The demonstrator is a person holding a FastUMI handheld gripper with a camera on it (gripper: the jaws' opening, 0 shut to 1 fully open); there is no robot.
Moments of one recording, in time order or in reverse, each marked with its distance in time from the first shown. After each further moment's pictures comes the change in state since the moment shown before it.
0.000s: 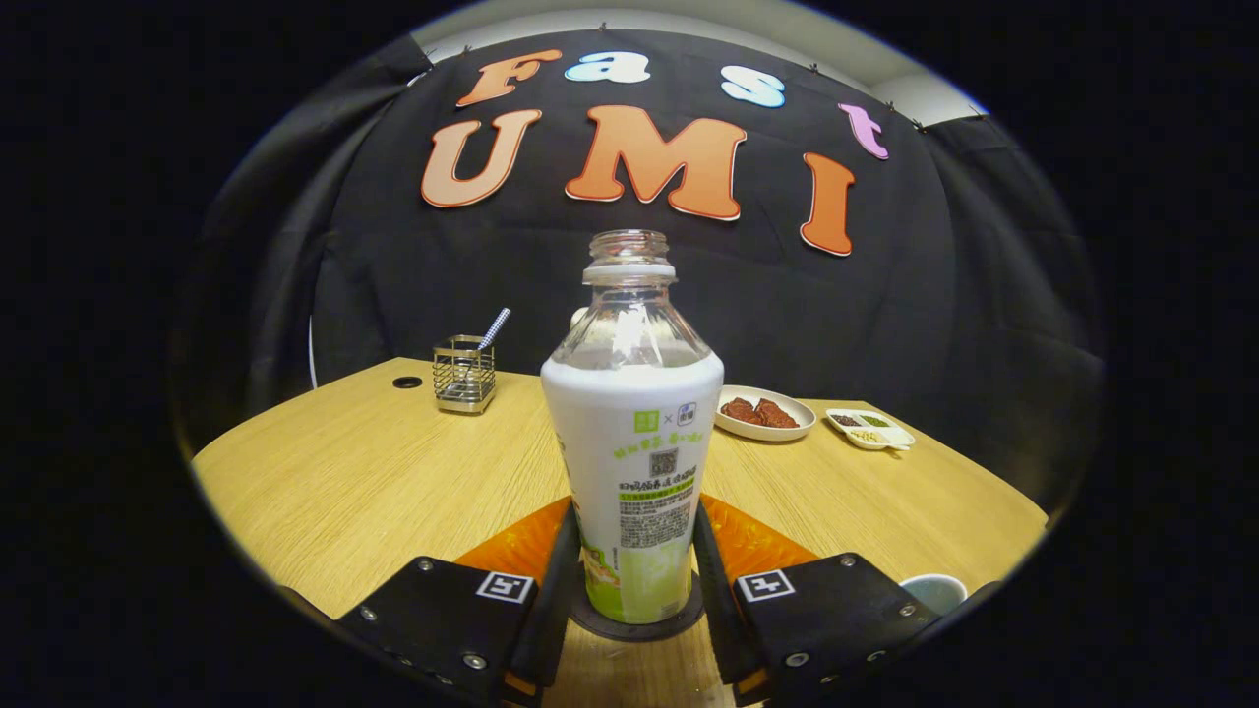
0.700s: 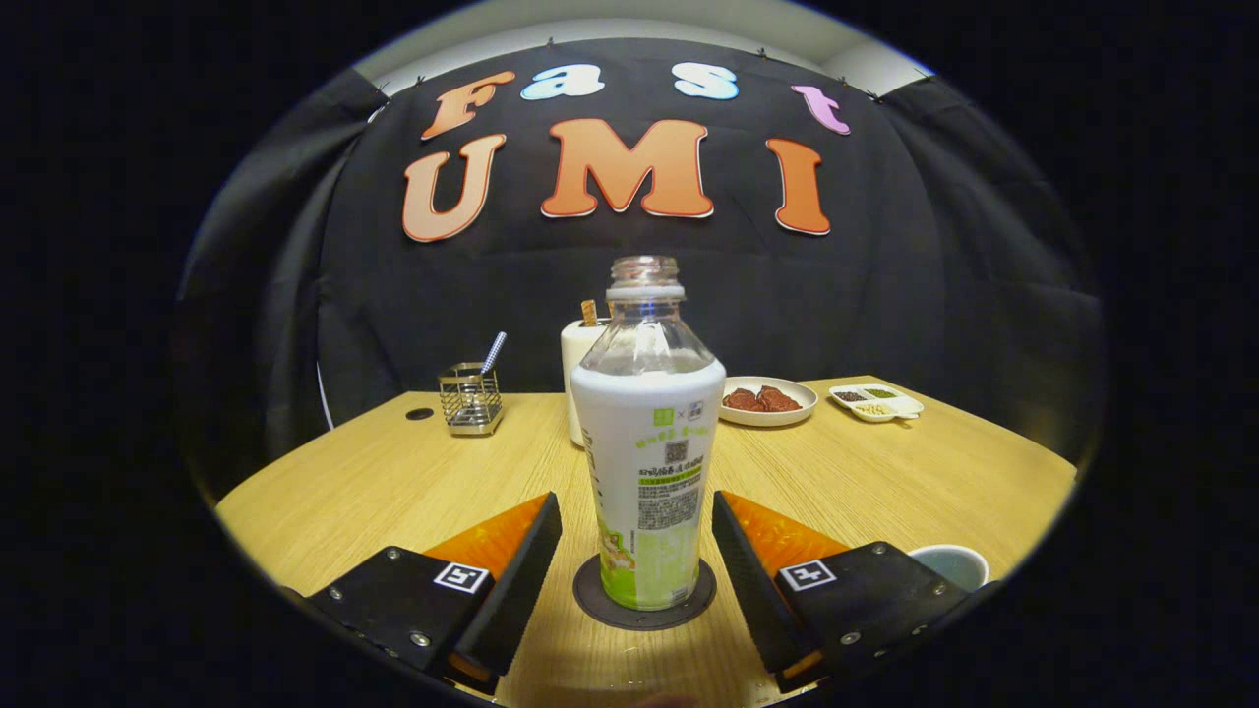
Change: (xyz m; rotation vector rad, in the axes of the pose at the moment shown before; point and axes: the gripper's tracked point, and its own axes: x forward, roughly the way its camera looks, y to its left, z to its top) arm -0.025 -0.009 0.006 0.154 -0.044 0.014
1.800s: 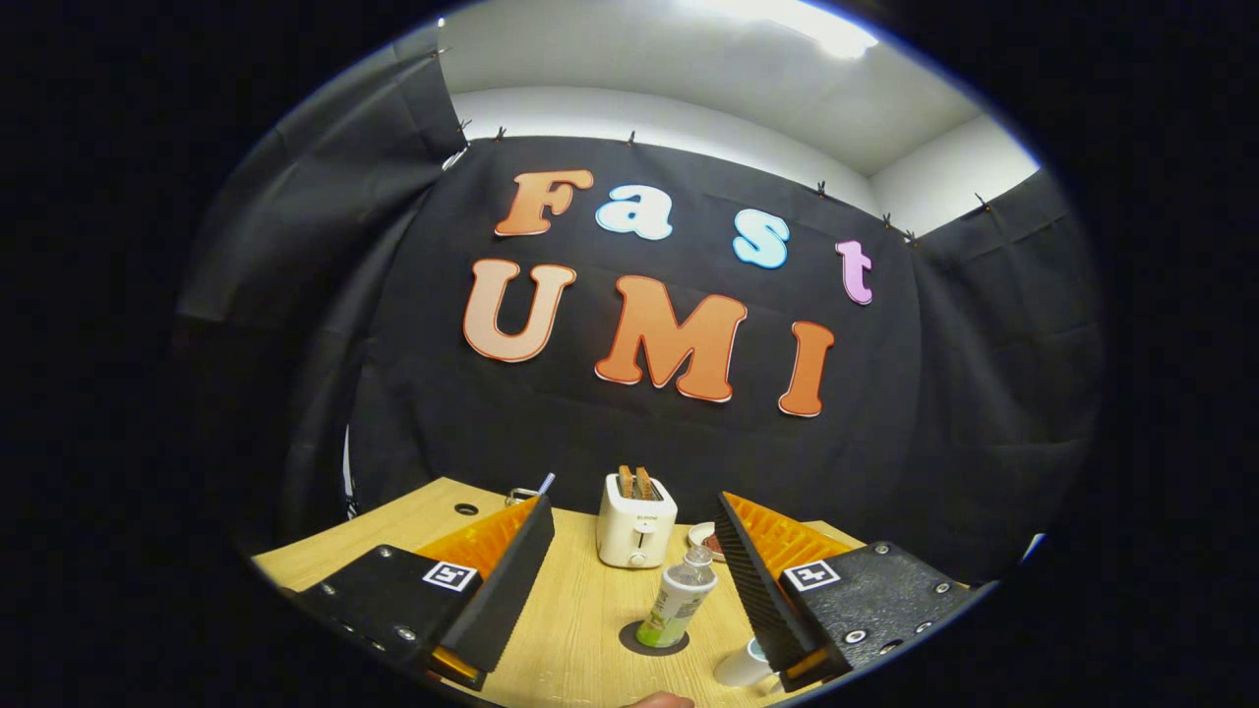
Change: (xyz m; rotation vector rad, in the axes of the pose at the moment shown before) arm -0.177 0.100 0.217 -0.207 -0.317 -0.002
